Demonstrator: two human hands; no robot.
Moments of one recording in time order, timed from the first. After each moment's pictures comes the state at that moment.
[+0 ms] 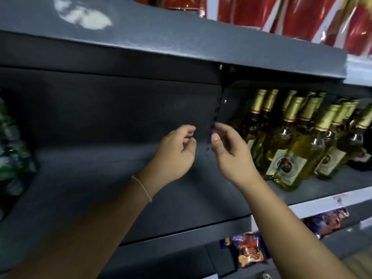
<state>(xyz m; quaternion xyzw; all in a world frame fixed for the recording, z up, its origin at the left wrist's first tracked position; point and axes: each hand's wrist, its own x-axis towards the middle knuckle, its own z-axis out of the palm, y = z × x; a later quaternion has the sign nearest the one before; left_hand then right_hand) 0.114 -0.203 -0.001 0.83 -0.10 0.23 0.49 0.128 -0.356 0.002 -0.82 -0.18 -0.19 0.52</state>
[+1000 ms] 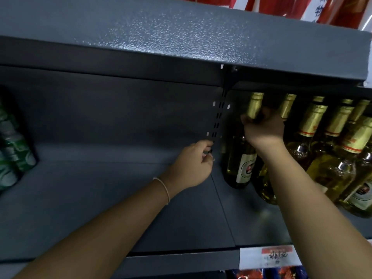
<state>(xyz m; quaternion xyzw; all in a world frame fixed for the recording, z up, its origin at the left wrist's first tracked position) 0.186 -0.277 -0.022 0.88 -0.06 0.17 0.44 0.292 -0.437 0.041 -0.84 -0.04 -0.21 0.49</state>
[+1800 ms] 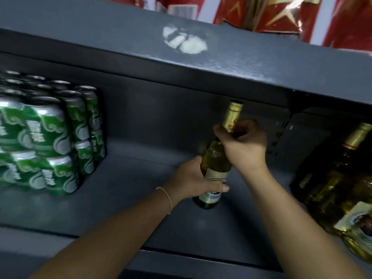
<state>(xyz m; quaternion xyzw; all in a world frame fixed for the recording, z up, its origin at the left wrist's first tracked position) 0.128 -0.140 -0.050 0.85 0.07 0.09 0.51 0.191 -0.250 0.030 -0.78 -0.15 -0.20 0.57</state>
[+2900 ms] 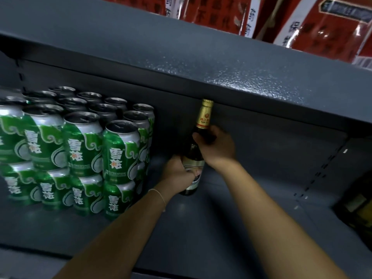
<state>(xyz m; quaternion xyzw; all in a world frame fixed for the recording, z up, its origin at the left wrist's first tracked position) 0.120 0.047 -0.070 0.78 0.18 0.21 0.56 0.163 -0.050 0.024 -0.85 -0.24 -0.11 0.45</state>
